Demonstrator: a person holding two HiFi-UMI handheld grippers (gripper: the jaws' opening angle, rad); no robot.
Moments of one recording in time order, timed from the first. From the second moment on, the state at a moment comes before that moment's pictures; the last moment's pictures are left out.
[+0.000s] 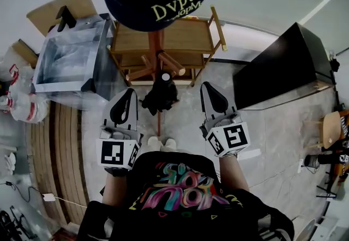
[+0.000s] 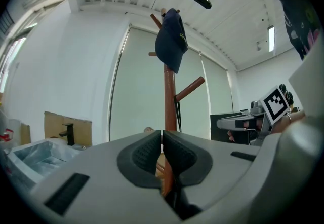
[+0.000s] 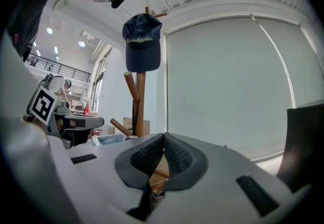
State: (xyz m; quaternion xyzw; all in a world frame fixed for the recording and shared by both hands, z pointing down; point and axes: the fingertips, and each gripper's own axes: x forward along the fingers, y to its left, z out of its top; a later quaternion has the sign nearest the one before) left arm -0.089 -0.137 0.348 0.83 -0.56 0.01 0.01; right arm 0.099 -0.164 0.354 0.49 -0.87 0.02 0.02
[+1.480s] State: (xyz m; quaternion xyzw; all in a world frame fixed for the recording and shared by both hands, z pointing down) left arm -0.033 -0.140 0.432 0.92 -0.38 0.06 0.05; right arm 0.030 -0.164 0.388 0.36 -0.93 0.09 0.00
